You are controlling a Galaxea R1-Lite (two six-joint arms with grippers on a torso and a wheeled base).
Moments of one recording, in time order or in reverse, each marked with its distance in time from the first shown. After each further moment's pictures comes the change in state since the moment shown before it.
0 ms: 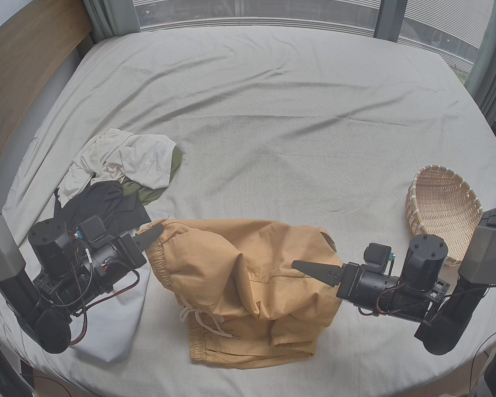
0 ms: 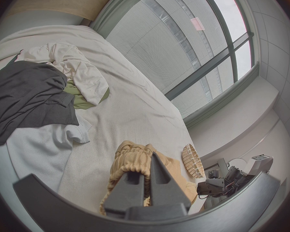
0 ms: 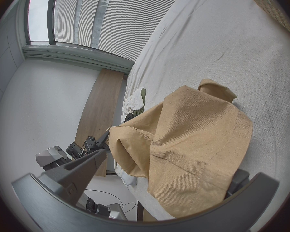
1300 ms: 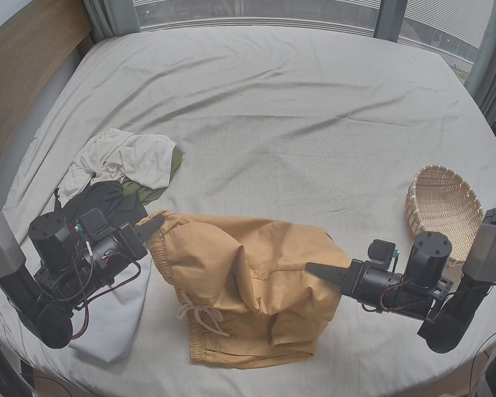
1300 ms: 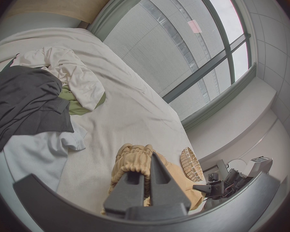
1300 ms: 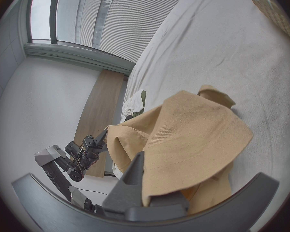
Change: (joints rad) left arm -0.001 0.000 -0.052 0.000 0.002 -0.003; right arm -0.022 -0.036 0.006 0.001 -0.006 -0.031
